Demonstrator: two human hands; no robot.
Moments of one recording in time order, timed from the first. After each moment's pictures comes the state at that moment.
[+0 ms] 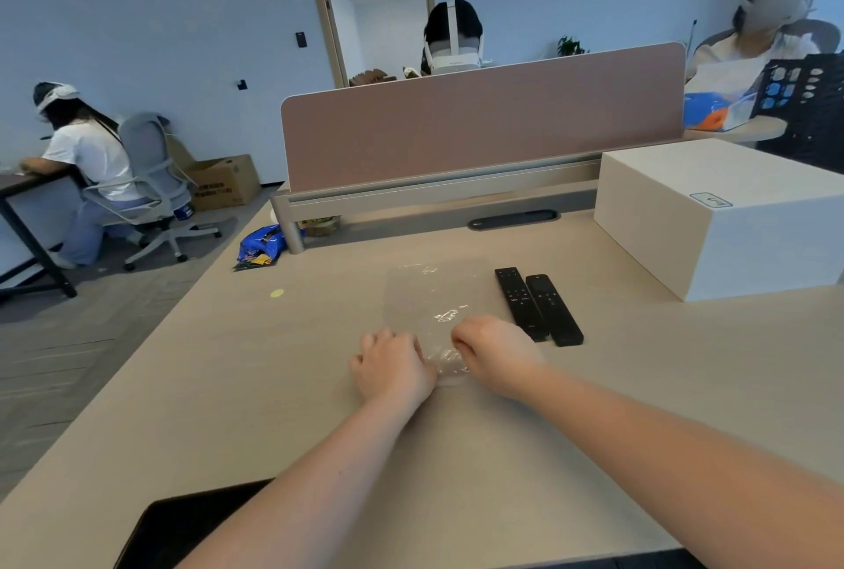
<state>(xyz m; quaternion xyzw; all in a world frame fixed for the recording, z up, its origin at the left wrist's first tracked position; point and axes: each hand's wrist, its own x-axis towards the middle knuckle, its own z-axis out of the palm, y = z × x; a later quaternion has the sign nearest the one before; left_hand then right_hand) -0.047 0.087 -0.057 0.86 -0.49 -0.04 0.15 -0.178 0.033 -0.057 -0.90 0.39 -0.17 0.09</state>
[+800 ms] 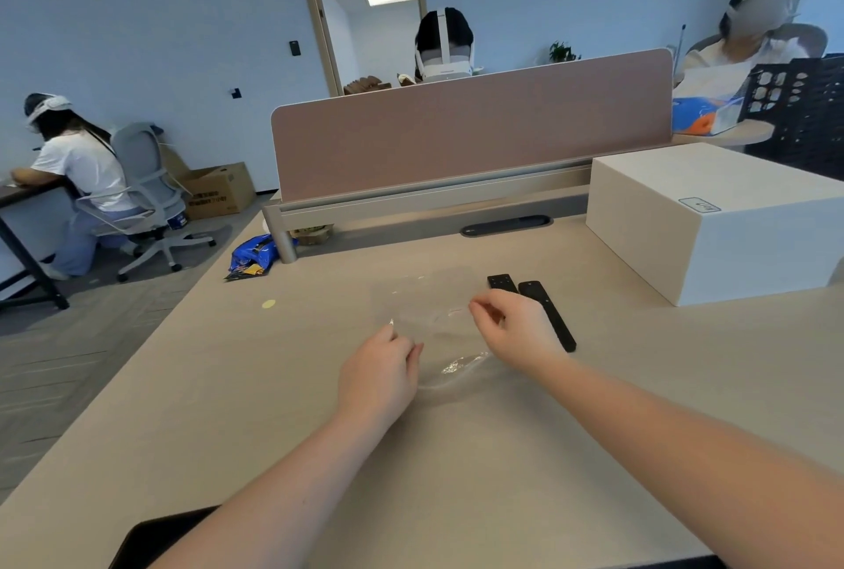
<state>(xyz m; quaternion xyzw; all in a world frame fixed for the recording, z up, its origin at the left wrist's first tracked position) -0.035 0.098 -0.052 0.76 -0.62 0.09 0.19 -0.199 0.019 -0.039 -0.76 0.46 -0.39 0.22</state>
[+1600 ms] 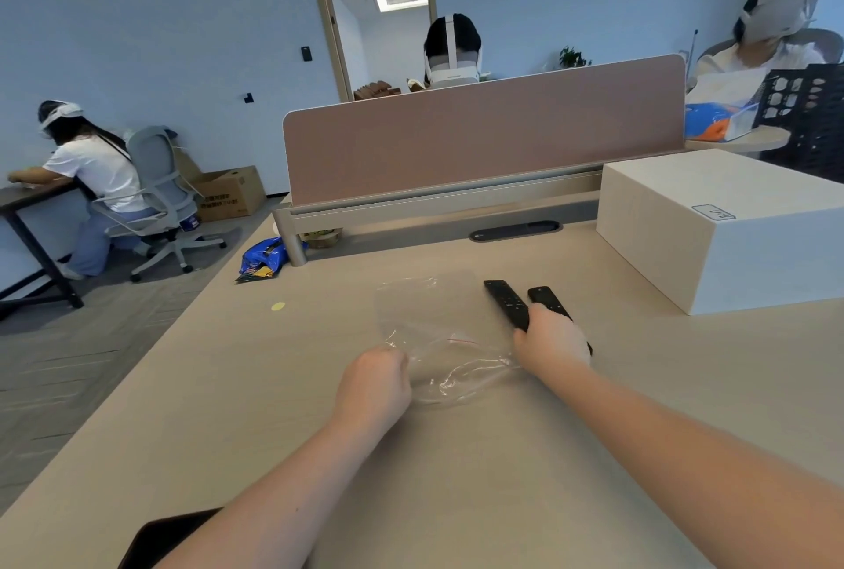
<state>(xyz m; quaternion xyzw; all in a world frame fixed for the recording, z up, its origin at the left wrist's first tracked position) -0.020 0.100 -0.054 0.77 -0.61 0.04 0.16 -0.209 -0.004 -0.055 -0.71 0.66 -0.21 0.16</state>
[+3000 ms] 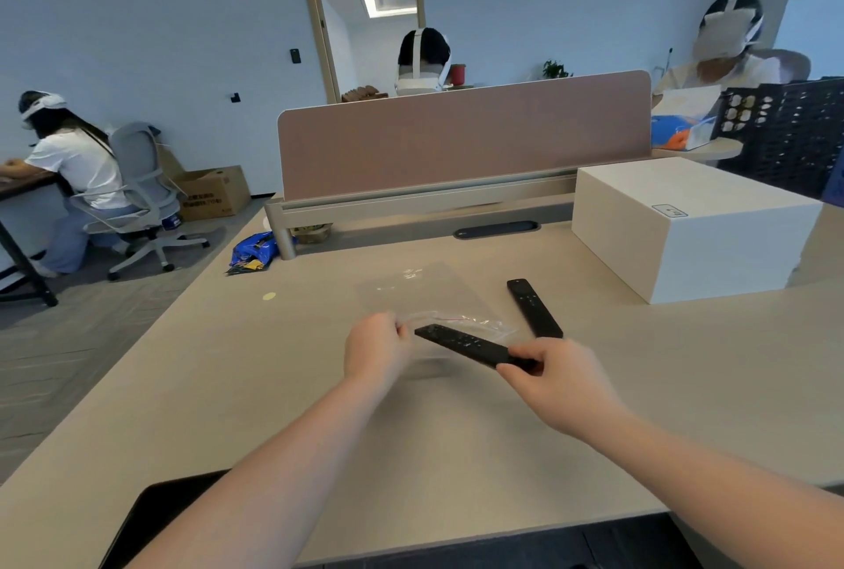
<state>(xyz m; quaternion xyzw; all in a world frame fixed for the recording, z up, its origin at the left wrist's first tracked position) -0.042 0.094 -0.035 0.80 -0.54 -0.02 0.26 -0.259 0.123 -0.009 -0.76 0.53 -0.27 0.26</state>
